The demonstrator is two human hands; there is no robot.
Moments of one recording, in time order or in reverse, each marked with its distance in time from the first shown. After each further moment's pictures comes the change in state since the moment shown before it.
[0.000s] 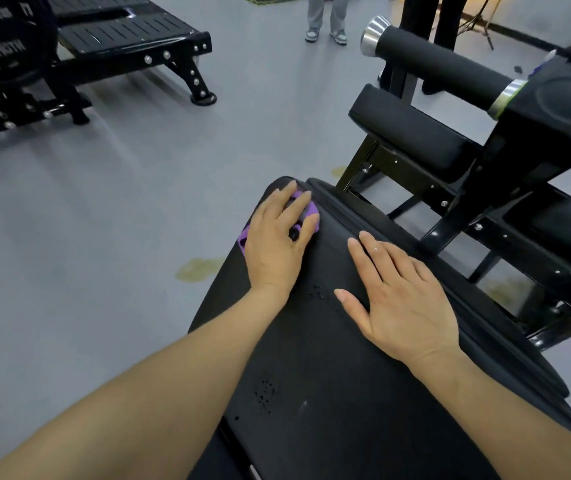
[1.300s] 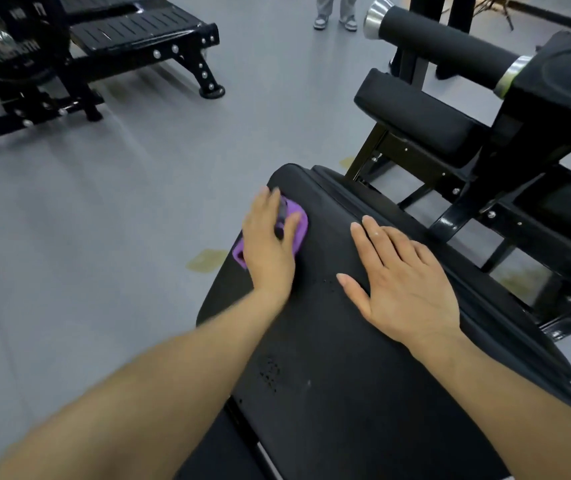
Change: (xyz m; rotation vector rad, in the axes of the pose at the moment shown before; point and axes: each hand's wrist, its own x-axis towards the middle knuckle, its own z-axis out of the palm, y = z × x) left_hand -0.017 -0.009 0.005 -0.194 0.093 -0.224; right_hand -0.002 0.000 0.002 0.017 0.031 -0.022
